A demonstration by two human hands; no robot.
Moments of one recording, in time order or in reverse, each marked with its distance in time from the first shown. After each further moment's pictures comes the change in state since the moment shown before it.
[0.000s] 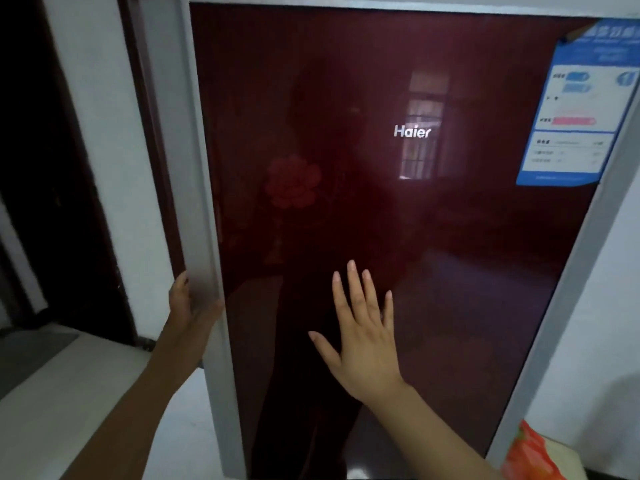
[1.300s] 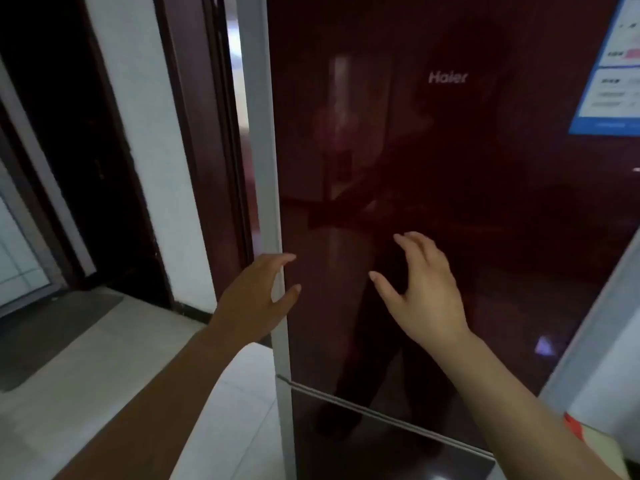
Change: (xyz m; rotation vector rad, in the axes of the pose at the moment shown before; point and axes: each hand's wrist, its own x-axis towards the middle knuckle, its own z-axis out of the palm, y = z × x) left_hand 0.007 -0.001 0.029 0.739 -0.250 0.374; right_hand 0.028 0.019 -0.024 0.197 0.001 0.134
